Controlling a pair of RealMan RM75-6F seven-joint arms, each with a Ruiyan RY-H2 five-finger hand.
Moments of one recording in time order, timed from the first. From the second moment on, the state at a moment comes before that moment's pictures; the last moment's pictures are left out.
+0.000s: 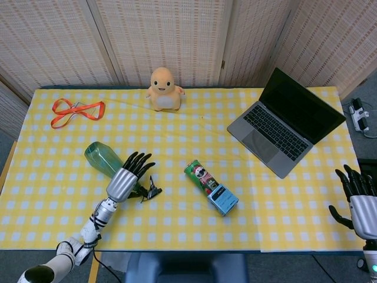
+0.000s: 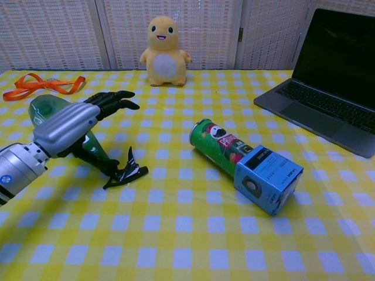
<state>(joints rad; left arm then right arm) -0.62 -2.04 -0.03 -0.43 1.68 1.41 -0.40 0.04 -1.07 0.04 -1.59 -1.48 1.49 0.01</state>
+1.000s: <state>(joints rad) -0.57 -1.51 0.03 -1.40 1.58 1.24 0.26 0.01 -1.04 -0.02 -1.62 -1.62 1.54 0.05</state>
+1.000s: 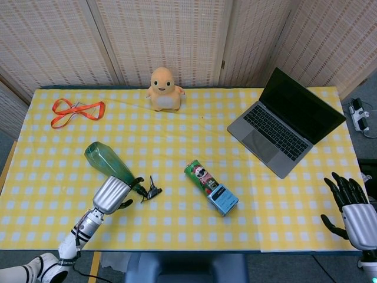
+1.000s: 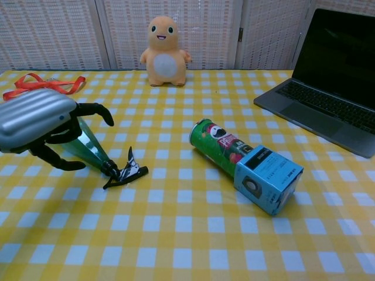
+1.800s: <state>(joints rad) -0.70 -1.52 -0.03 -1.33 1.45 0.96 0.38 0.02 -1.04 0.00 -1.64 -1.56 1.48 0.01</state>
